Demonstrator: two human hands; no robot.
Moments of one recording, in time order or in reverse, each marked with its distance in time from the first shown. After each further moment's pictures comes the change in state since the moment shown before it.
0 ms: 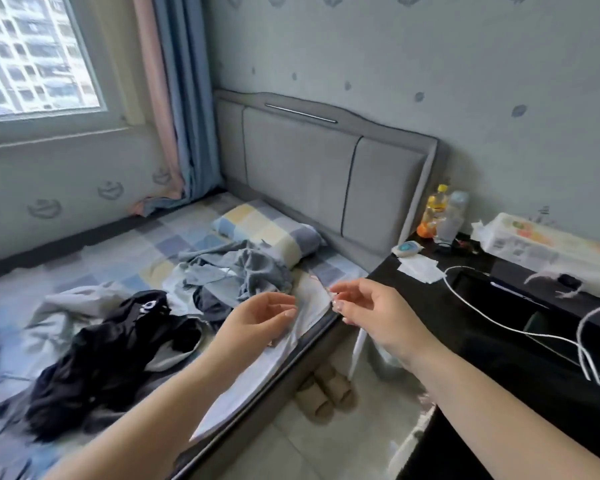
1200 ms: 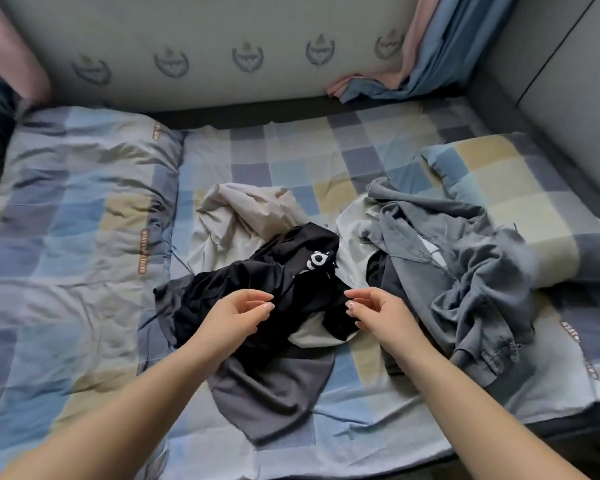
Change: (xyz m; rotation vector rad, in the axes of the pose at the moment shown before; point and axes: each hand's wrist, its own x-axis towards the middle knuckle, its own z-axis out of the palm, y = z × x) left_hand 0.177 -0.281 -0.447 -0.095 0.666 -0.556; right_hand 0.420 0.175 0.473 0.034 -0.561 0.391
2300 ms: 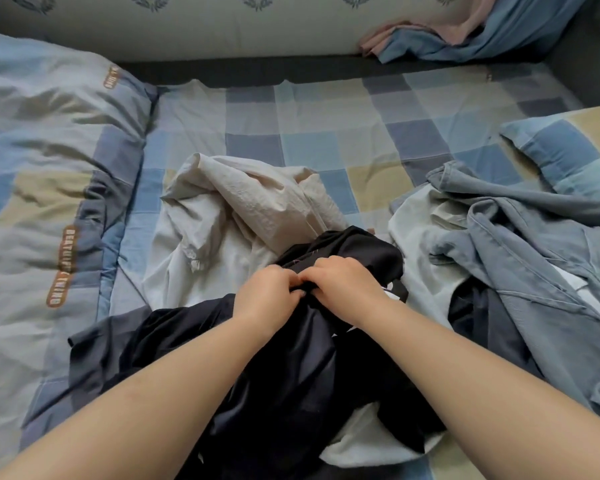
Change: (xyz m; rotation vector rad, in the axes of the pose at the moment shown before) left_hand 0.364 -0.132 0.020 0.868 0.127 0.315; right_hand 0.358 0.105 0.139 -1.297 -0.200 -0.715
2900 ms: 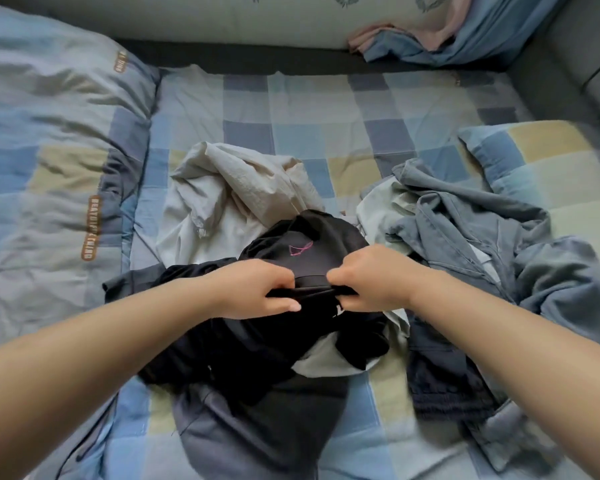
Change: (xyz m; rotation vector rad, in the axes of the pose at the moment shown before) left_hand -0.105 0.040 -0.115 0.063 -0.357 0.542; right_hand -0.116 -0.022 -0.146 -0.231 -0.259 -0.315
